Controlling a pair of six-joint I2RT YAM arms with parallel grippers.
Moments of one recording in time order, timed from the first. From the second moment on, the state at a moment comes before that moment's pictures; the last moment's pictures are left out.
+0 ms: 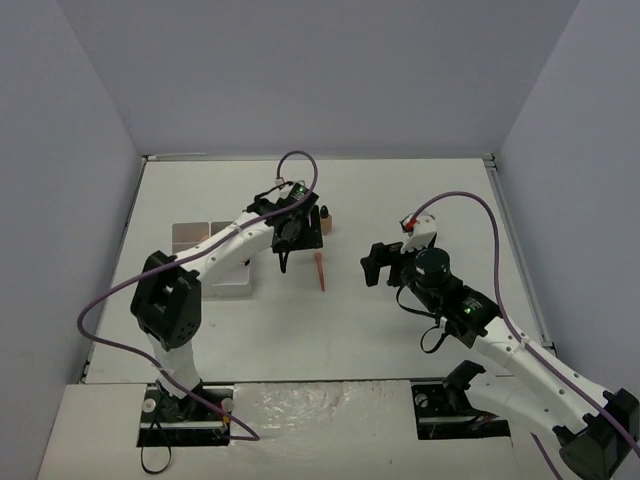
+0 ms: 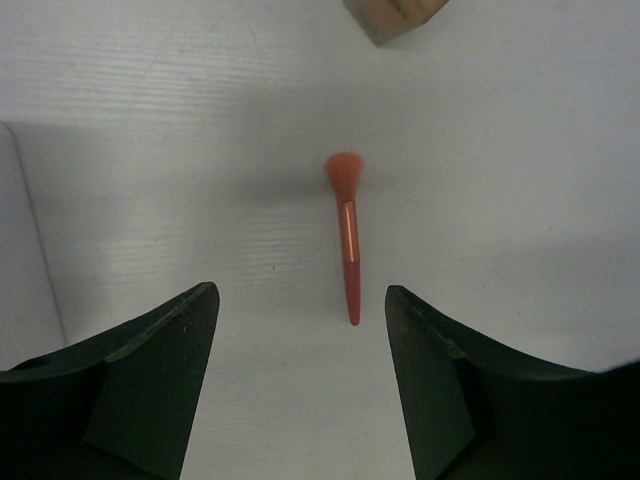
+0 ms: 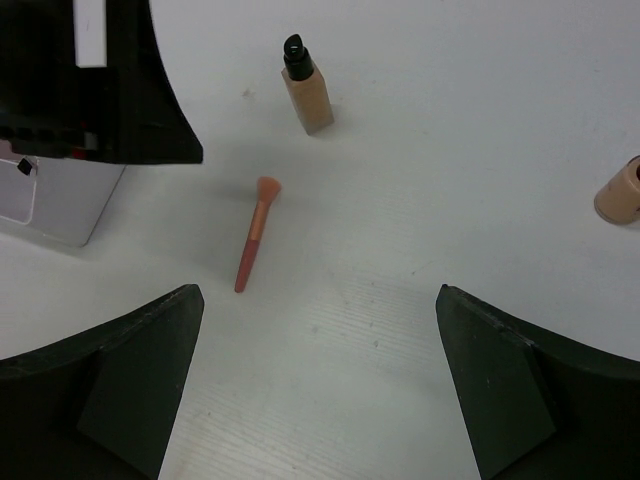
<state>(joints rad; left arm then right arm) -0.66 1.77 1.50 -0.72 -0.18 -0.68 0.67 0.84 0.63 -0.14 0.22 0.30</state>
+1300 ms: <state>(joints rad) -0.69 1.87 1.42 -0.66 -0.19 -0.70 0.65 0.80 0.60 -0.19 0.24 0.31</state>
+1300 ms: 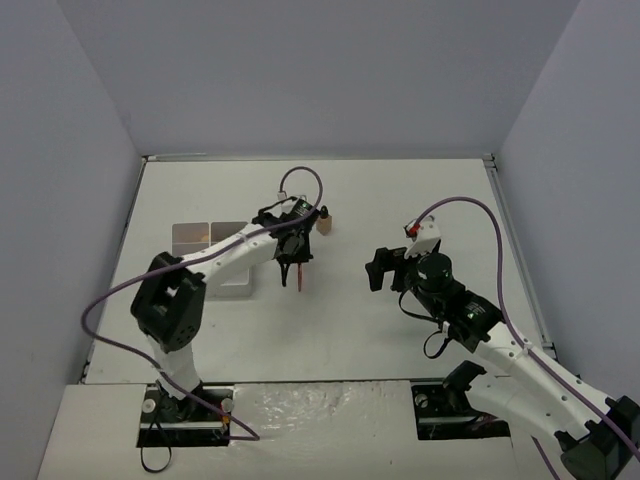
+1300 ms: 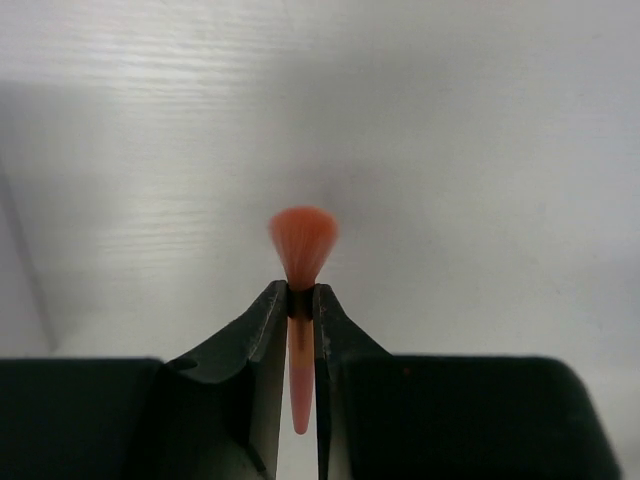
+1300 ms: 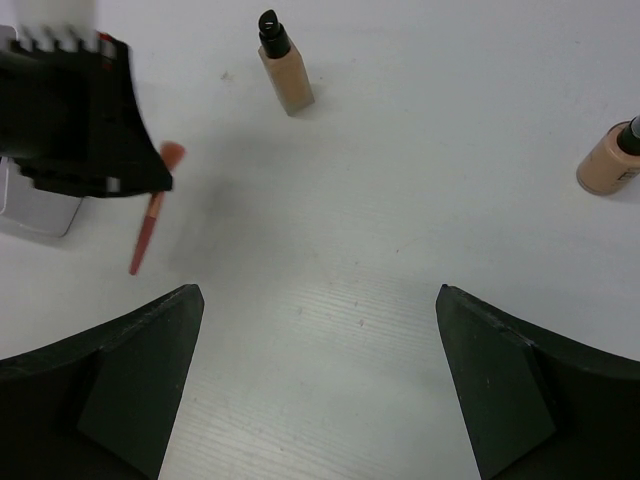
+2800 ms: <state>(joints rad) -0.41 1.20 0.54 0.41 -0.45 -0.12 0.65 0.84 0.60 -0.18 0.23 0.31</state>
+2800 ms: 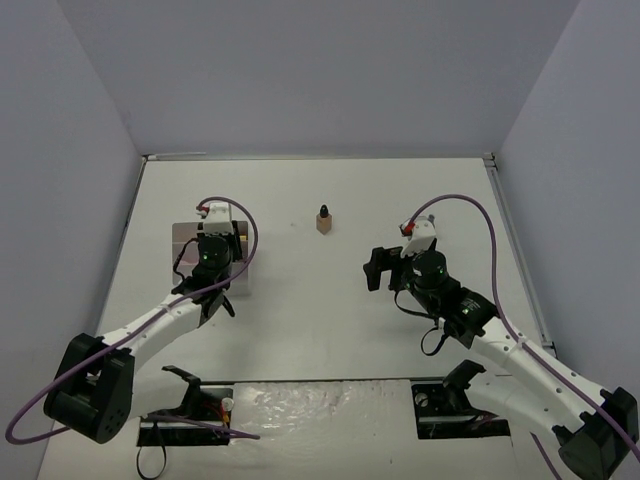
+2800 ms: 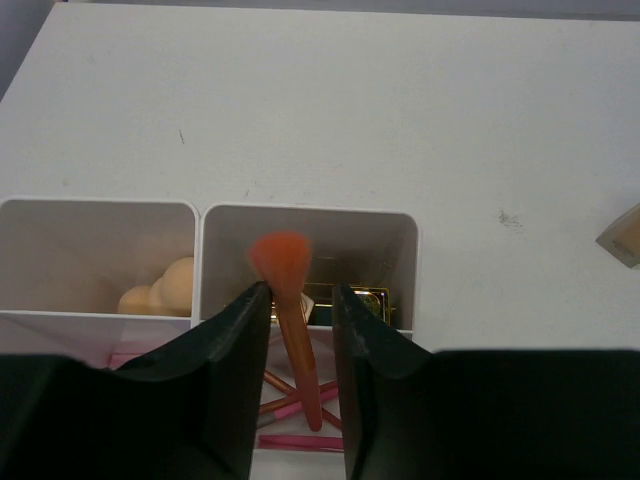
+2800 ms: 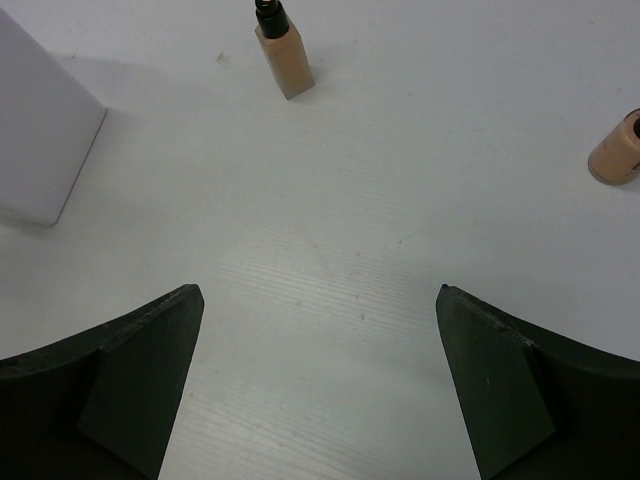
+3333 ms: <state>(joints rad) -0.41 1.09 0.70 0.05 -0.44 -0.22 0.65 1.06 0.63 -0.04 0.15 0.24</state>
